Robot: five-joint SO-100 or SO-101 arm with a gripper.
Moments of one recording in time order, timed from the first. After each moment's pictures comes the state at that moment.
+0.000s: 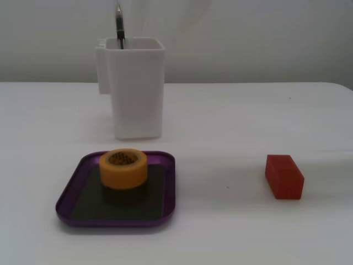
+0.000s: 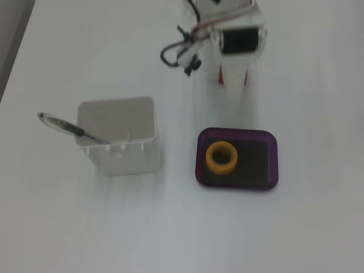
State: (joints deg) arm -1.8 83.4 45.2 91.7 -11.5
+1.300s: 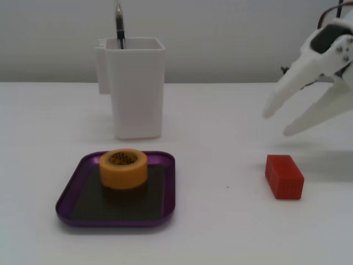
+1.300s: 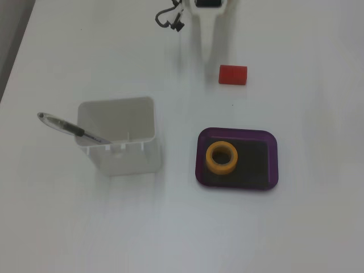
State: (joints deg) arm 5.7 192.3 167.0 62.5 -10.8
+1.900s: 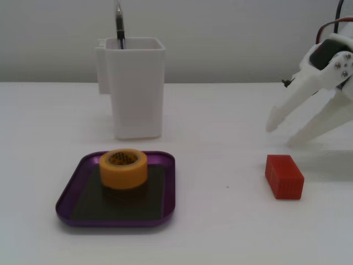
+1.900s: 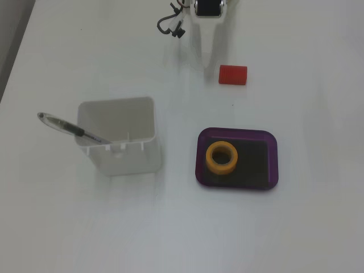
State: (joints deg) arm 5.6 192.3 176.0 62.3 -10.8
